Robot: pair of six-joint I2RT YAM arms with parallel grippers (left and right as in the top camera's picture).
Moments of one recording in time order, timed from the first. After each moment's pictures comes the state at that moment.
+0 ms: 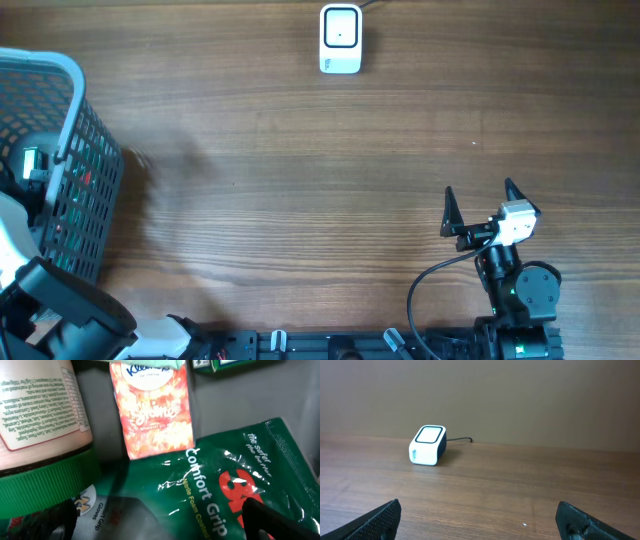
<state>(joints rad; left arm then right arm) 0.82 1.63 1.17 -0.84 0.01 -0.63 0.05 0.02 0.01 0.00 -0.08 -0.01</state>
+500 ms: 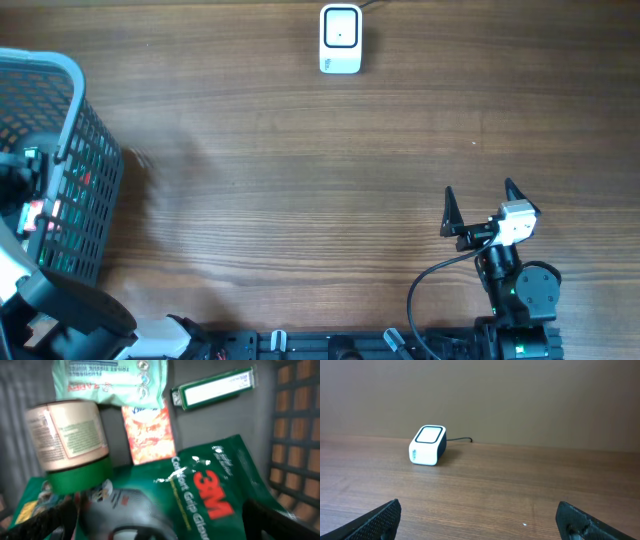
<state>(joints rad) 0.82 1.63 1.44 -1.07 -0.05 -0.59 0.05 0.02 0.01 0.00 -0.08 -0.01</state>
